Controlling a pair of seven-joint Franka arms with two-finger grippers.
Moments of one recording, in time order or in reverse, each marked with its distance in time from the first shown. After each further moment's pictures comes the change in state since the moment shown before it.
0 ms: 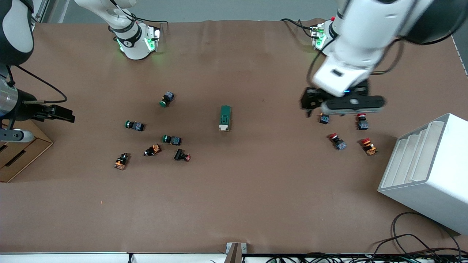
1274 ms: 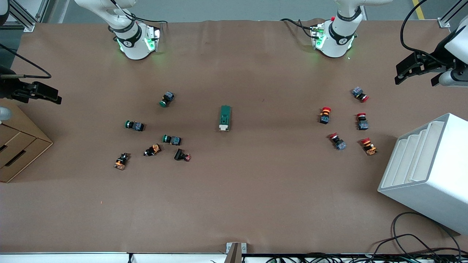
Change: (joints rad) left arm 0.097 -0.153 0.258 -0.005 -0.147 -0.282 0.390; right arm -0.006 -0.049 0.007 0.084 -0.004 -0.175 0.000
